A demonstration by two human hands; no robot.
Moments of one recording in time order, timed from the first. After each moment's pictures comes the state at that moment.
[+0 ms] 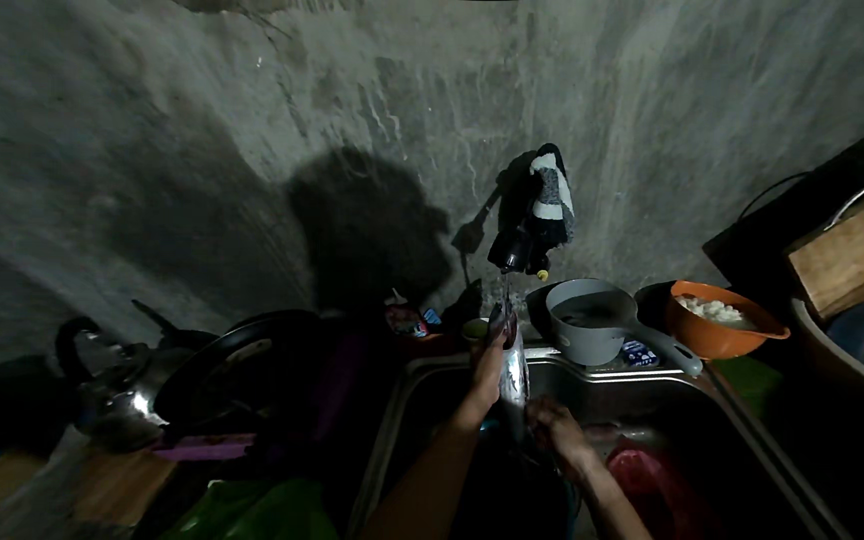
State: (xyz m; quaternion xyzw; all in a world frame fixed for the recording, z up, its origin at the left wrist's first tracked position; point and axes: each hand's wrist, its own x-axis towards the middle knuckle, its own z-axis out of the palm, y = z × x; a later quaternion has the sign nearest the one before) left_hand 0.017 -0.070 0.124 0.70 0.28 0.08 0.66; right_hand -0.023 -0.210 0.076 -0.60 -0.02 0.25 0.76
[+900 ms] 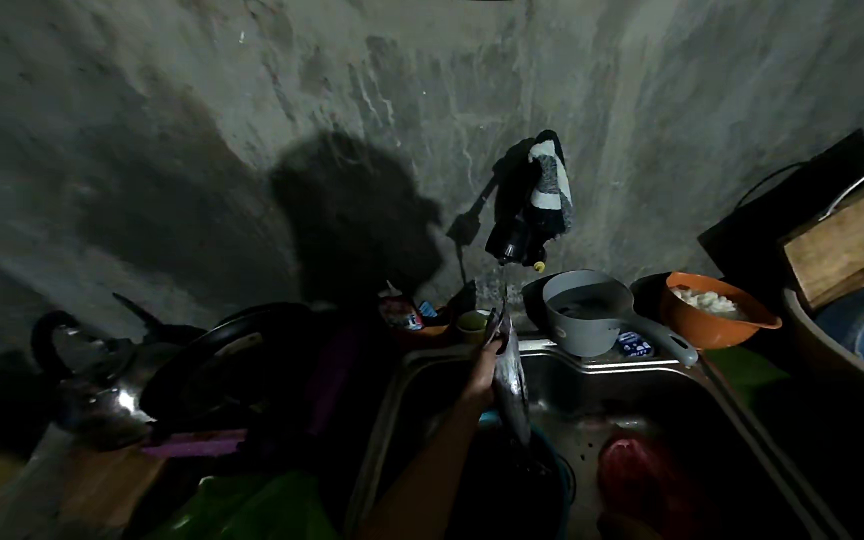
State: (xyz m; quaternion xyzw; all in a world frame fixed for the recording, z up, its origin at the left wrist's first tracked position) left_hand 0.013 -0.064 0.101 0.63 0.22 0.03 0.75; right_hand -0.089 -0.318 -0.014 -0.87 -0.14 0.43 0.16
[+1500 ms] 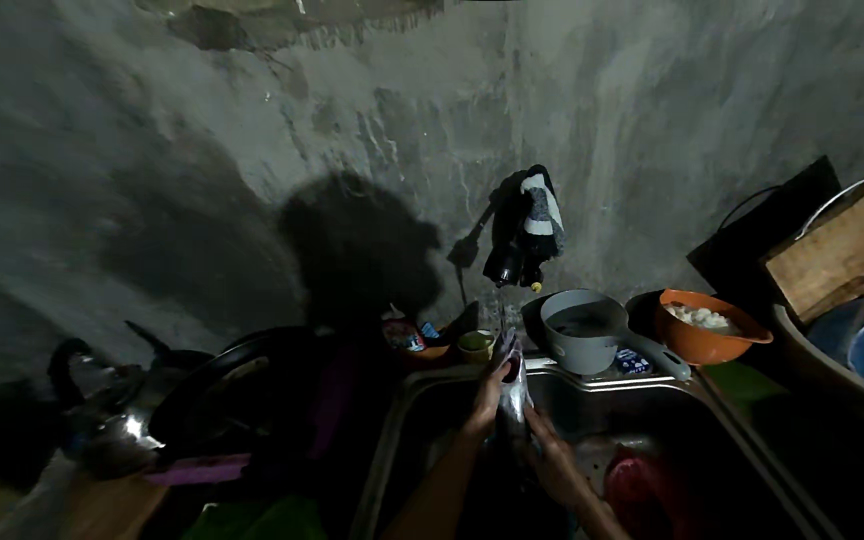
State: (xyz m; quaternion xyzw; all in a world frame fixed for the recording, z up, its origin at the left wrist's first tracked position) left_hand 0.000 -0.072 0.115 0.68 0.19 0.03 0.71; right_hand -0.047 -0.213 0.072 -0.84 -0.19 0.11 0.50
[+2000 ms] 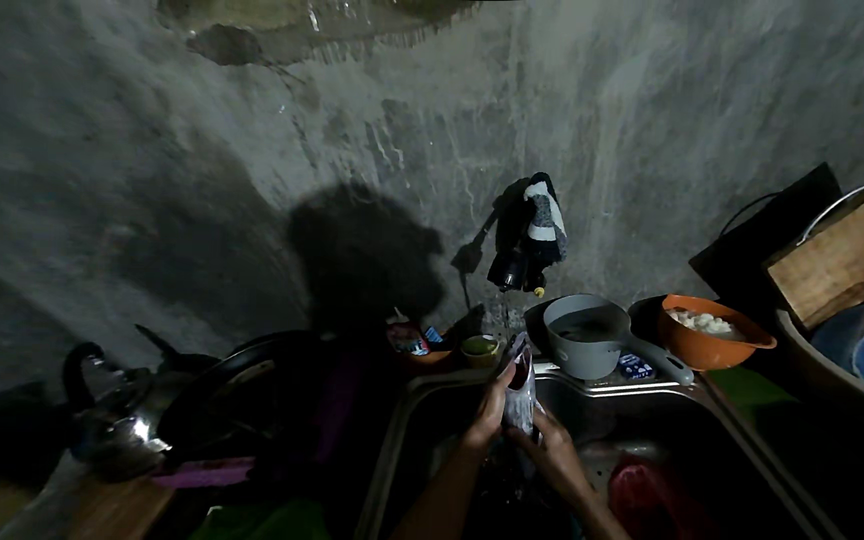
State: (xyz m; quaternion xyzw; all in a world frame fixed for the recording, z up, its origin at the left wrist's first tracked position) left_hand -0.009 -0.075 0.118 0.66 0.14 0.03 0.74; right_hand -0.036 -0.202 0.069 -0.81 -0.20 0.01 0.56
